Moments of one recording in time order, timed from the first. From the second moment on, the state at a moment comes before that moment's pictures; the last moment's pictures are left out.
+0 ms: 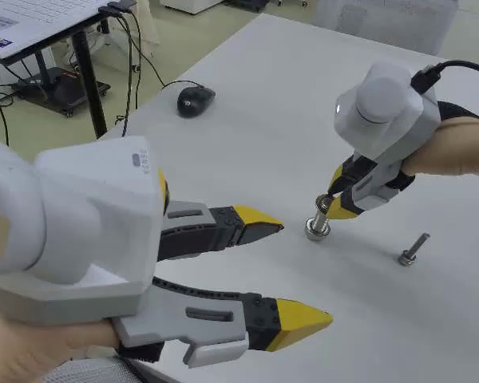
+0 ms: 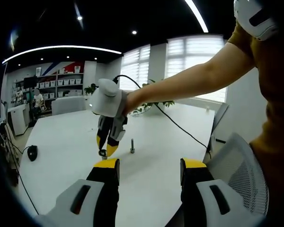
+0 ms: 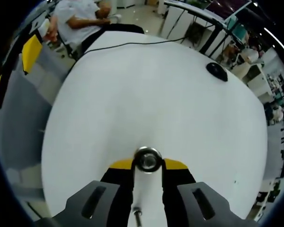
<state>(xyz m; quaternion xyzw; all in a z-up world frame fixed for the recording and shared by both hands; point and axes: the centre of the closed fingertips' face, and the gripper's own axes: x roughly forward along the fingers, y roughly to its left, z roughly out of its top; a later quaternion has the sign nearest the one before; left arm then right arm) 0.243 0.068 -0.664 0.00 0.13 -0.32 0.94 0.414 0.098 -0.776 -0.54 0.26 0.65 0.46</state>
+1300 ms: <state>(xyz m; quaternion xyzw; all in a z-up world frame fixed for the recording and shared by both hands) 0.247 0.058 -0.653 0.00 0.11 -0.34 0.93 0.379 0.044 -0.718 -0.39 0.17 0.66 0.62</state>
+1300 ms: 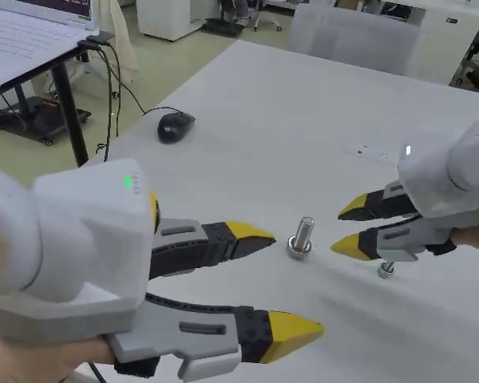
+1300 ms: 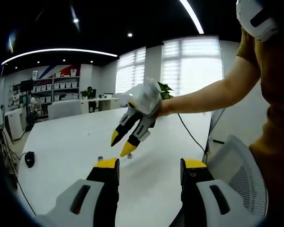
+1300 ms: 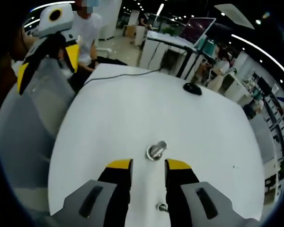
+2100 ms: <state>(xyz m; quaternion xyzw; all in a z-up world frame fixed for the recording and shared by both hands) 0.225 0.043 -0.664 0.02 0.15 -0.37 0.92 0.280 -0.078 -0.700 -0.08 0.15 0.59 0.79</state>
